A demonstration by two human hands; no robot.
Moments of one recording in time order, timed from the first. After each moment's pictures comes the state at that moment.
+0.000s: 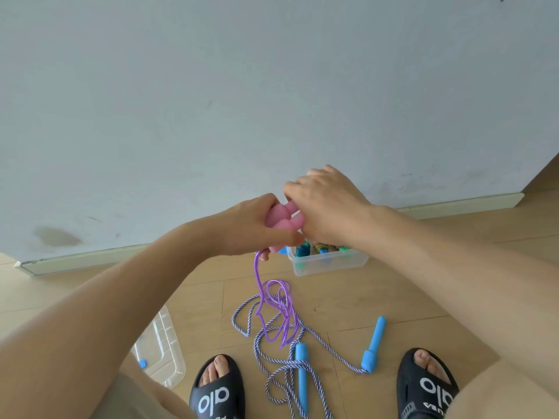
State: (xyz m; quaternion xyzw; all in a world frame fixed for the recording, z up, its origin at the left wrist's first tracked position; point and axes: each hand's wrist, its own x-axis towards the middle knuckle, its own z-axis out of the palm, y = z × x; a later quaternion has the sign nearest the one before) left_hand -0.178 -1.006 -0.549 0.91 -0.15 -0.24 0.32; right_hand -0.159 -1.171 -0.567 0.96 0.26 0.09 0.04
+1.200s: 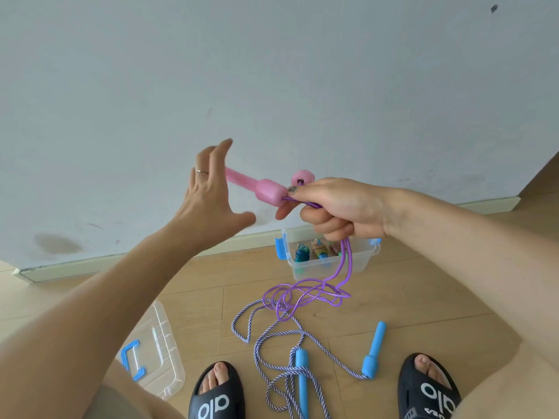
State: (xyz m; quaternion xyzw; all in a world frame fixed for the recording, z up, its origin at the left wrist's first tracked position) left_hand -0.154 -0.964 -0.561 0.94 -0.14 0.10 0.28; right_hand -0.171 -1.194 -0.534 0.76 0.08 -0.33 -0.56
